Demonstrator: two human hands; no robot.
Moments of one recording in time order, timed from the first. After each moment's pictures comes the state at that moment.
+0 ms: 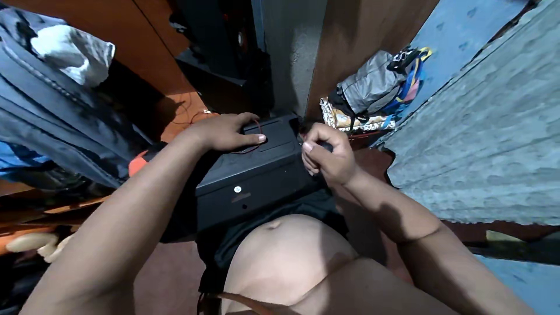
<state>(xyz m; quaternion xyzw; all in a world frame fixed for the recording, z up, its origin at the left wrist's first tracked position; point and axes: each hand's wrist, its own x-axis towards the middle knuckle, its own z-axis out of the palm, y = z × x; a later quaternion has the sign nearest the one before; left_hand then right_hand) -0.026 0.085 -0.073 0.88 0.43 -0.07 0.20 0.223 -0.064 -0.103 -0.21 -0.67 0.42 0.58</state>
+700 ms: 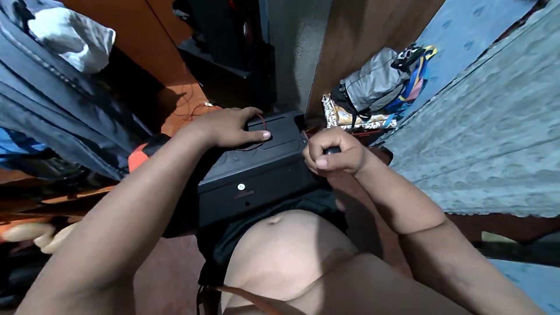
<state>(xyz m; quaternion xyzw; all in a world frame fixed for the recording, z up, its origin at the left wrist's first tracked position) -0.027 0.073 -0.073 0.88 0.43 -0.06 0.18 0.238 -0.045 -0.098 -0.05 -0.75 0.52 0.41</state>
